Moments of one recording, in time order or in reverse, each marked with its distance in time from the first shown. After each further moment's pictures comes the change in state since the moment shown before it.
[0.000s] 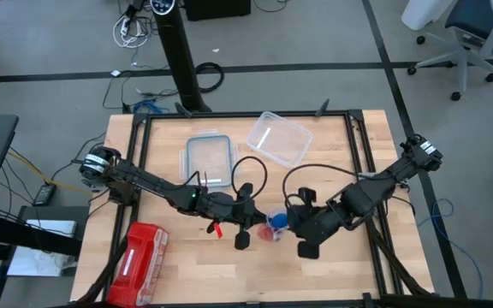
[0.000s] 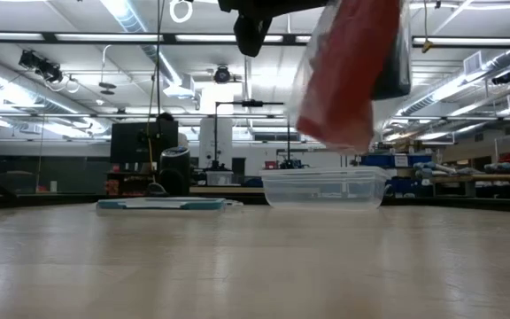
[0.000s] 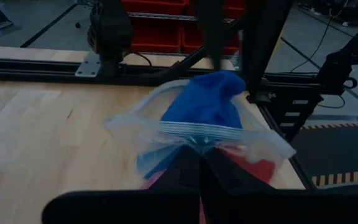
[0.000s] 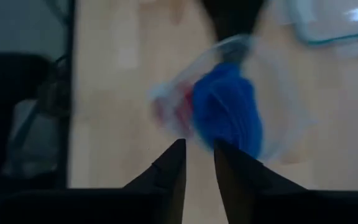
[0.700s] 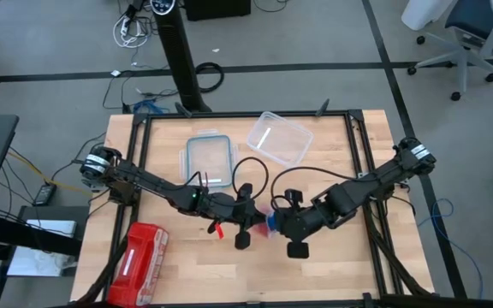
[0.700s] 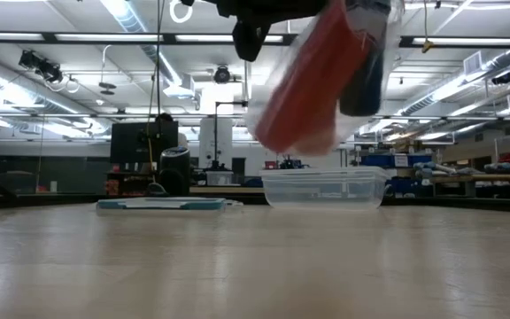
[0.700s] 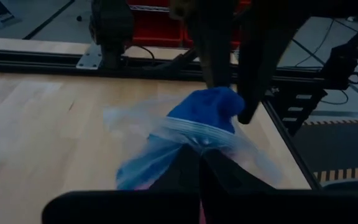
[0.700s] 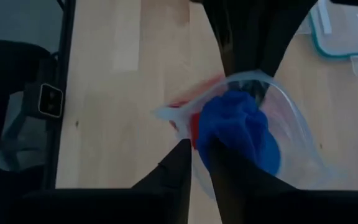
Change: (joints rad) left arm 0.000 0.007 0.000 -0.015 -0.006 -0.011; right arm -0.088 0.076 0.000 0.092 -0.071 -0.136
